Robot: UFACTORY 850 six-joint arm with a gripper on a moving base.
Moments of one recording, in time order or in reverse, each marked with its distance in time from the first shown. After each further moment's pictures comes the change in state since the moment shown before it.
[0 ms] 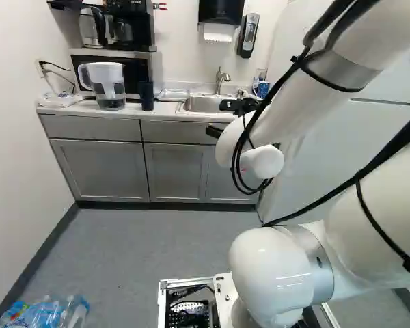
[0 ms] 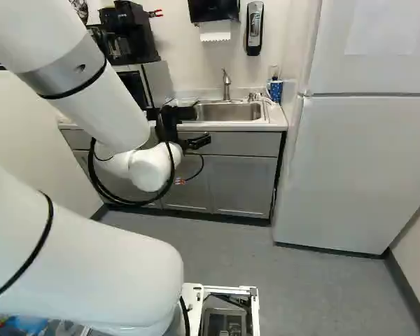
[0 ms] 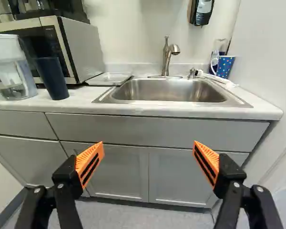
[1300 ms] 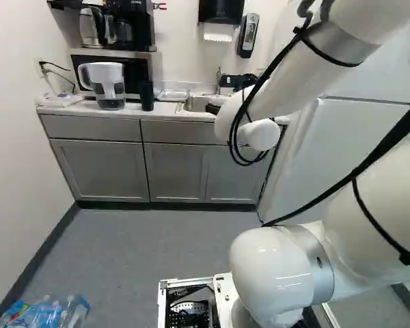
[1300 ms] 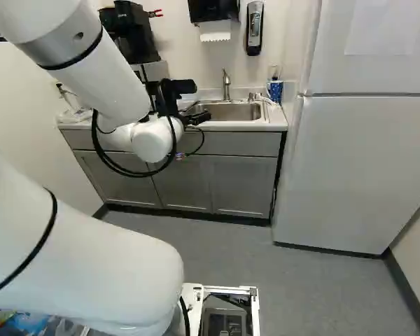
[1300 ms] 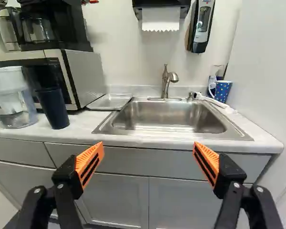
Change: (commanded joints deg) arm 0.0 -1.6 -10.0 0.0 -3.6 0.0
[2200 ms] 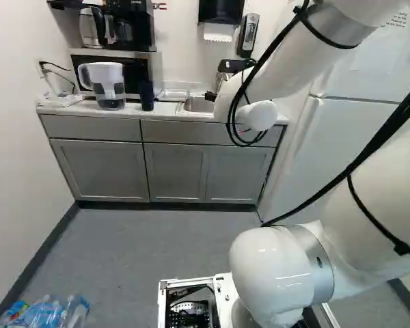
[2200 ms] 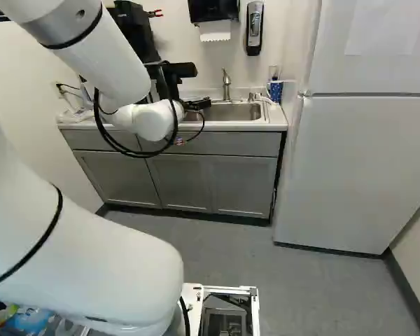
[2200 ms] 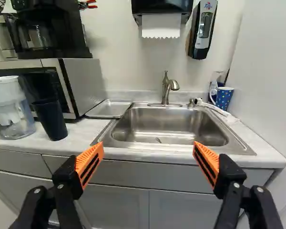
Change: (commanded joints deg) arm 0.0 -1.8 -7.3 0.0 -5.9 0.0
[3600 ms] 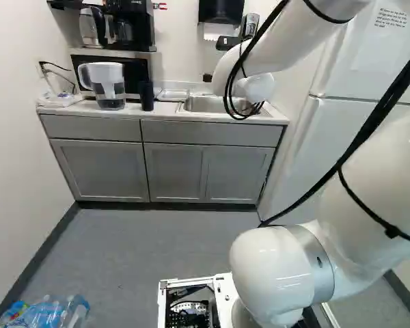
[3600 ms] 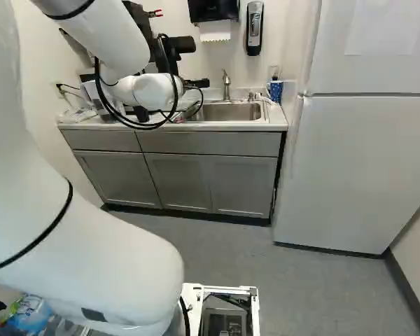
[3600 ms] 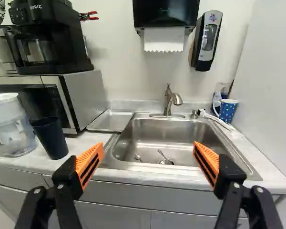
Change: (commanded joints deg) arm 0.6 -3.5 -11.7 0.0 -7.9 0.0
